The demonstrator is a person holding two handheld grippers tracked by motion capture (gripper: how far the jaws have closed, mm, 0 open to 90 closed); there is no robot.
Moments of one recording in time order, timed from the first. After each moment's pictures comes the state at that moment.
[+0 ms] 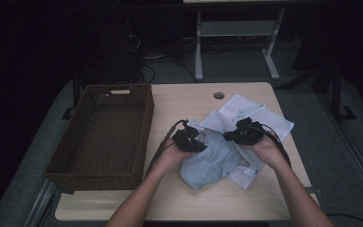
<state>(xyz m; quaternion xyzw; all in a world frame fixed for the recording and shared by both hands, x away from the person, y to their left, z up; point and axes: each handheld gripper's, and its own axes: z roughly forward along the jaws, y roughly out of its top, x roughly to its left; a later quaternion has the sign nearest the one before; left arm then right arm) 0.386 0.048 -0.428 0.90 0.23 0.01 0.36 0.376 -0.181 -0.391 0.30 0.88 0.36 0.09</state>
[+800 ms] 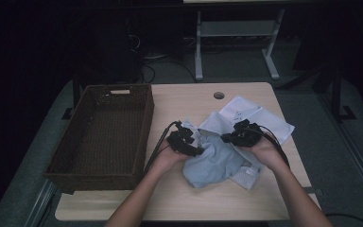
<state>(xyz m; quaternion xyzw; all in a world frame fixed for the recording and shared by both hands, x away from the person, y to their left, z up) 0.392 0.065 -0.449 0.89 0.30 0.02 0.35 0.372 -0.175 -0.392 0.29 0.88 0.36 0.09</state>
